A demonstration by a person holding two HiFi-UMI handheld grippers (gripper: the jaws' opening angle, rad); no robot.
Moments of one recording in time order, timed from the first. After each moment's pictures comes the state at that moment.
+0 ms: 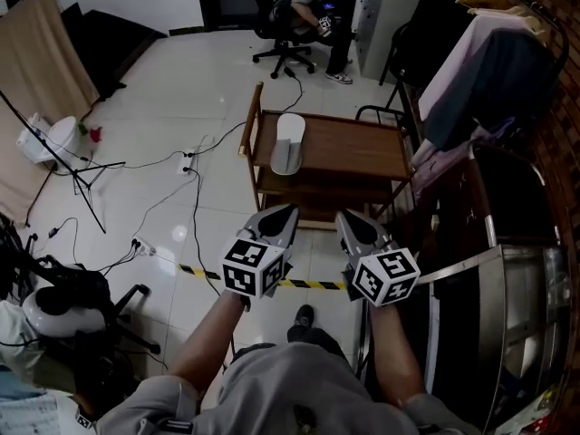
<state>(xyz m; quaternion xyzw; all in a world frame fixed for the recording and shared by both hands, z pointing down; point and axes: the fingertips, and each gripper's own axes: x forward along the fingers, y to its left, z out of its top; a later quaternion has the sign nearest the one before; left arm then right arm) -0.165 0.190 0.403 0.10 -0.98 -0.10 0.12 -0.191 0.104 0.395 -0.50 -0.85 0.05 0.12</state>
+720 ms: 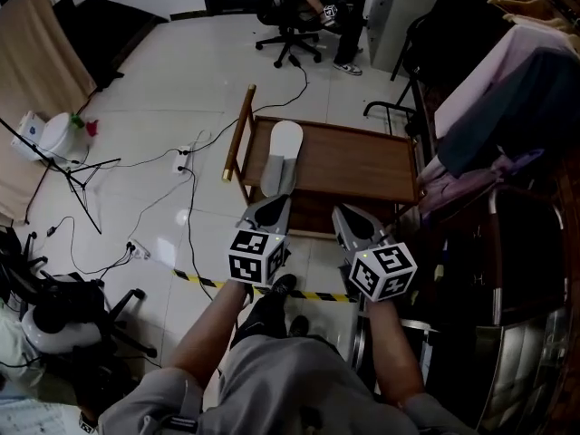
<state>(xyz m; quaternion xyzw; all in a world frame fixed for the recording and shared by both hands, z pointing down) -0.324 0.254 0.461 0.03 -0.98 -0.09 0.16 -0.342 0.151 0.433 -0.52 -0.84 0.05 0.16</state>
